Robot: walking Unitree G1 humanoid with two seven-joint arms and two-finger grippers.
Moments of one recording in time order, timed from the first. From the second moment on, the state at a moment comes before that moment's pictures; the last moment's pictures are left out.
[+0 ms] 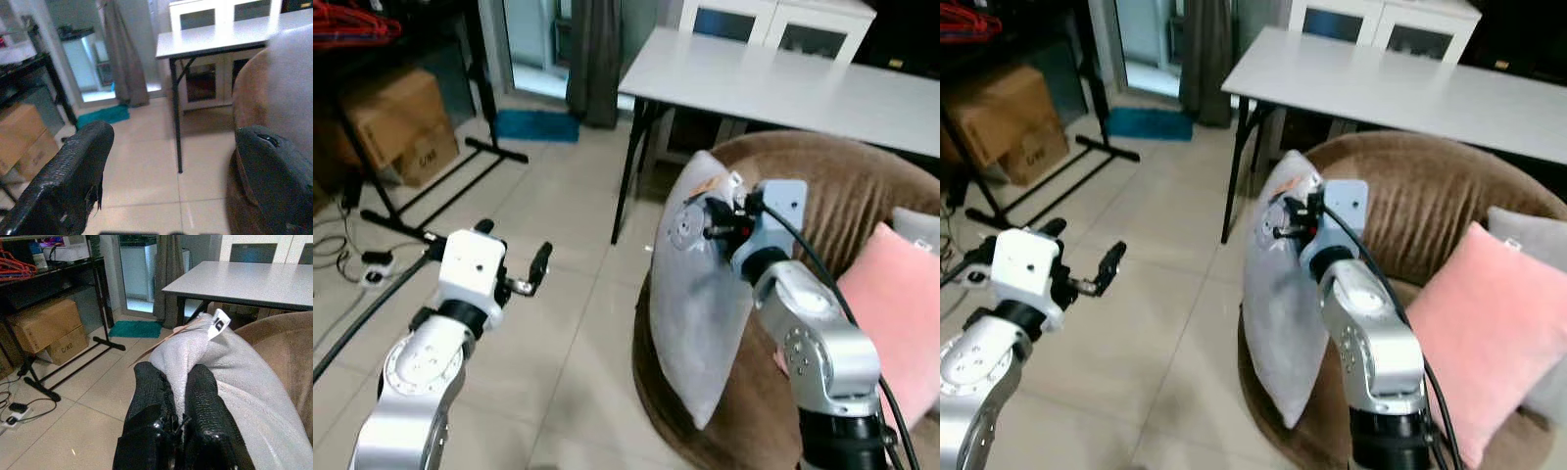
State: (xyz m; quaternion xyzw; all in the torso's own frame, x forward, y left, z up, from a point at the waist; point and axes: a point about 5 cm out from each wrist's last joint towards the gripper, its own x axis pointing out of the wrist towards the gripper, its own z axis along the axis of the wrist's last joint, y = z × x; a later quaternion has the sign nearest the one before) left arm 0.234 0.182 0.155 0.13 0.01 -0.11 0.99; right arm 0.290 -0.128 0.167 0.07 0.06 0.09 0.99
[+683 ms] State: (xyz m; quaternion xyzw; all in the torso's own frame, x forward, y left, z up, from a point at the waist) left arm 0.236 0.162 0.153 0.13 0.01 -0.19 0.97; right arm 0.288 -0.149 0.157 0.05 0.08 0.04 0.99
